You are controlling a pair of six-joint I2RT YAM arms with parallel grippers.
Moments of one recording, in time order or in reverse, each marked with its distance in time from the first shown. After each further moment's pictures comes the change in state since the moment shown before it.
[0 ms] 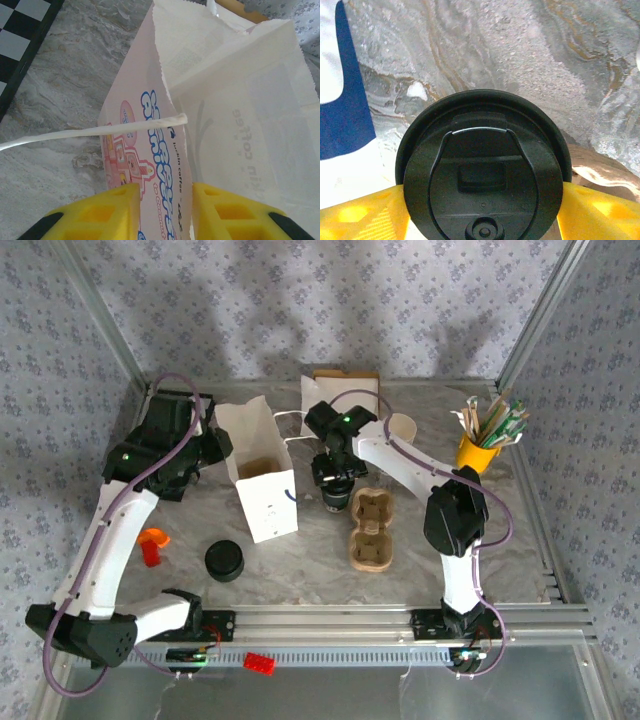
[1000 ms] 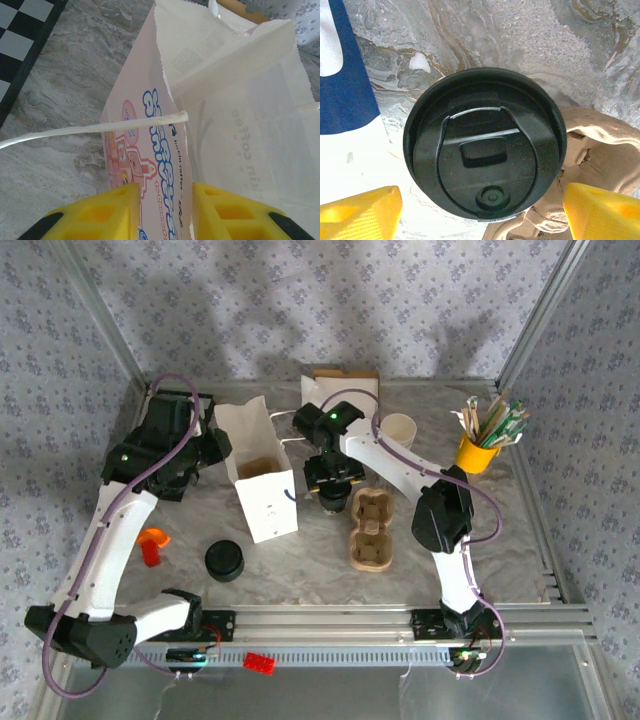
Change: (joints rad) left arm 0.000 -0.005 0.000 -0.005 -0.008 0.000; right arm 0.045 0.082 0.174 -0.196 0.016 0.112
